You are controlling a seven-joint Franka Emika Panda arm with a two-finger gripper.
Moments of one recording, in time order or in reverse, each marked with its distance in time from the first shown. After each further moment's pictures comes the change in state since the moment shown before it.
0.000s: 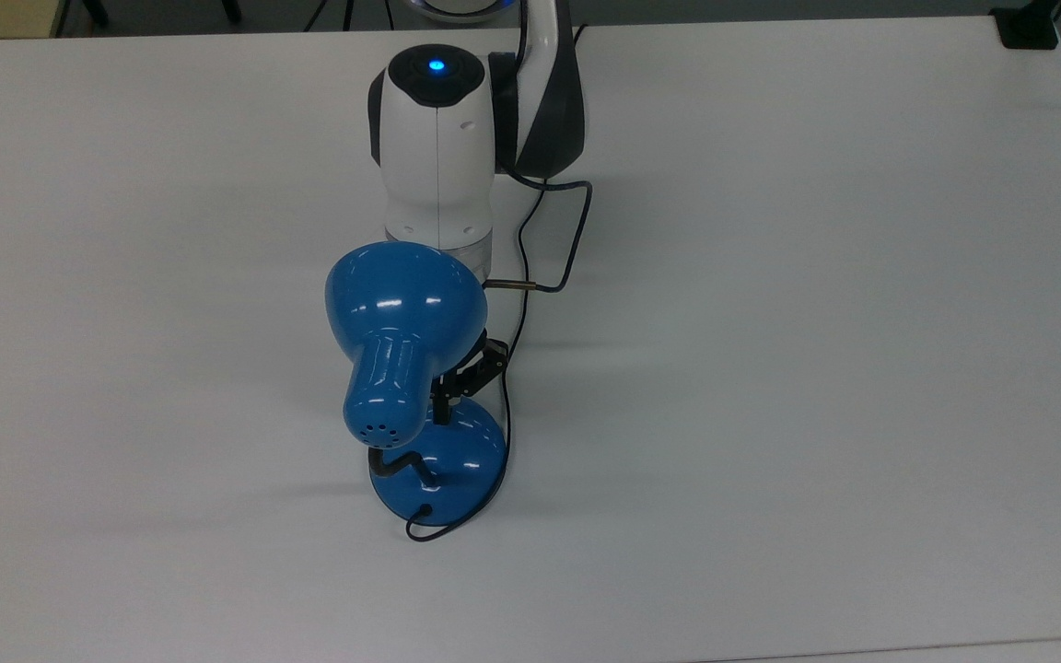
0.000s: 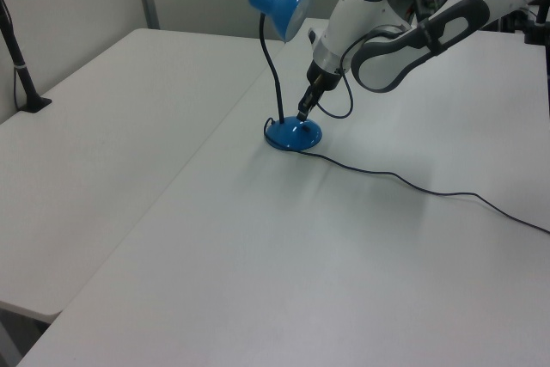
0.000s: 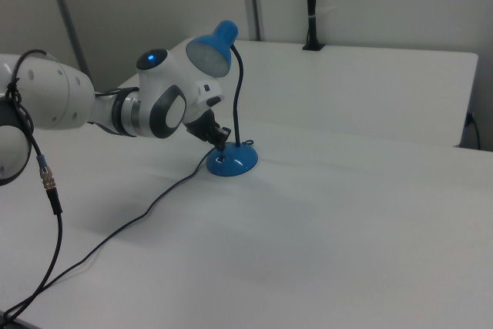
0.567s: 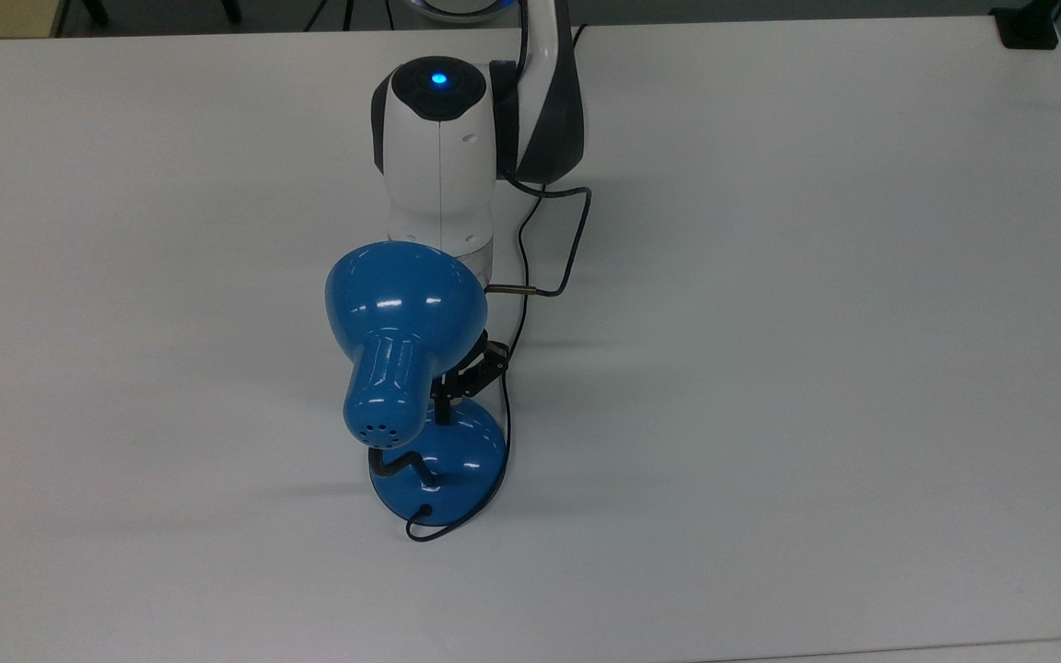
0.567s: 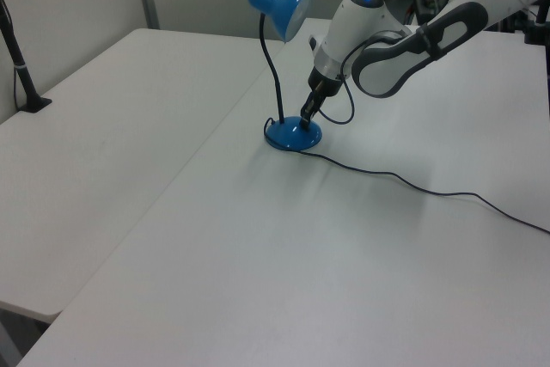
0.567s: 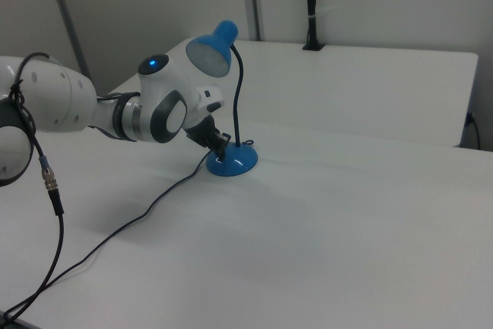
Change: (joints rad) arm 0.001 0.012 0.000 -0.012 0.000 0.000 0.000
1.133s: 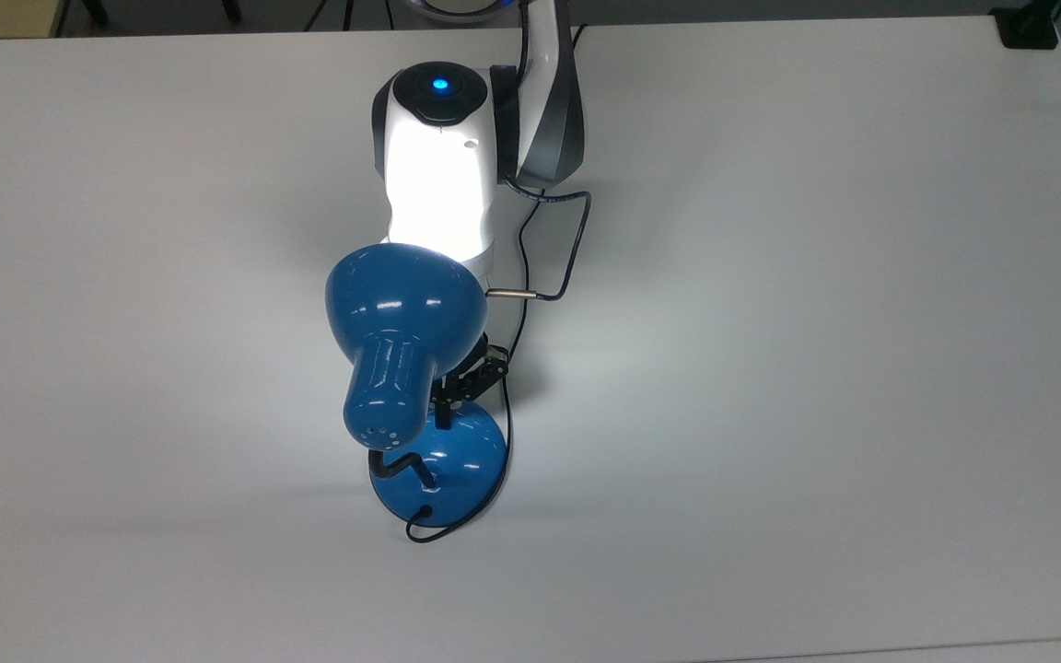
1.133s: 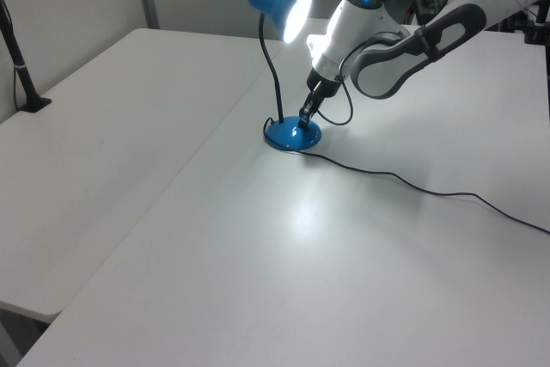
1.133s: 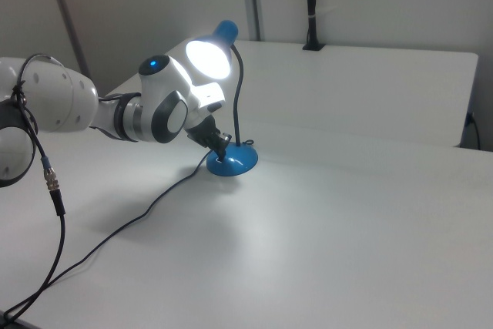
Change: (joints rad) arm 0.000 0.013 0.000 0.014 -0.004 0.000 0.000
